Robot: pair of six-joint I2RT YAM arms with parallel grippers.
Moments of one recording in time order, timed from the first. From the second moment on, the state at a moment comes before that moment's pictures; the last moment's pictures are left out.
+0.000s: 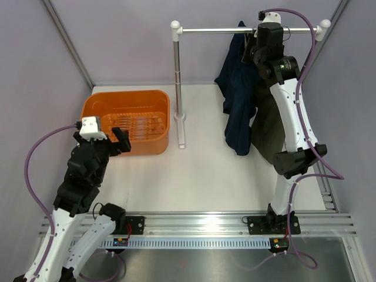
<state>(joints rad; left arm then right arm) -0.37 0.53 0.88 -0.50 -0.35 -0.21 0.29 1.94 2.45 -0.82 0.24 0.25</state>
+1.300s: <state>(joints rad) -0.37 0.52 0.88 -0.50 -0.35 -0.21 0.29 1.58 2.25 -1.06 0.06 0.15</state>
